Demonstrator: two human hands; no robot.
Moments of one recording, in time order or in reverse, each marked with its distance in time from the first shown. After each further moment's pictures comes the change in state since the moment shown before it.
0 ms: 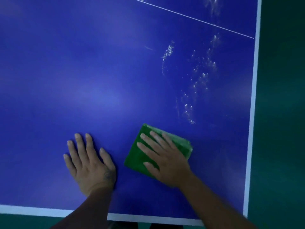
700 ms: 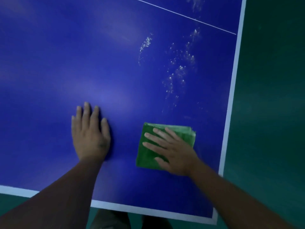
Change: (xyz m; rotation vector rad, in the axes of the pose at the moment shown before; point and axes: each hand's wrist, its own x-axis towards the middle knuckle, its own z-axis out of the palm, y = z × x) left_hand 0.002 0.095 0.007 -0.088 0.021 0.214; right_hand -0.087 0.109 -0.033 -0.001 -0.104 -0.207
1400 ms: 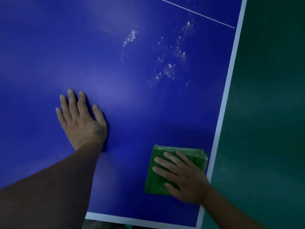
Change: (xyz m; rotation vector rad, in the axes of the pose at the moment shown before) left_hand 0.029 0.056 0.046 0.094 0.076 -0.192; right_hand -0.107 0.023 0.009 0.027 -0.025 0.016
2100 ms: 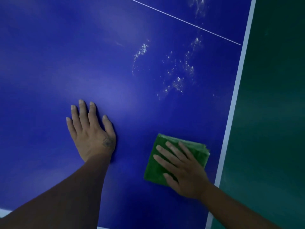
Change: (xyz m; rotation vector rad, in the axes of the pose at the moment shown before) left_hand 0.002 0.004 -0.007 -0.010 -0.086 -0.049; right_hand 0.061 0.018 -0.017 -0.035 0.056 0.070
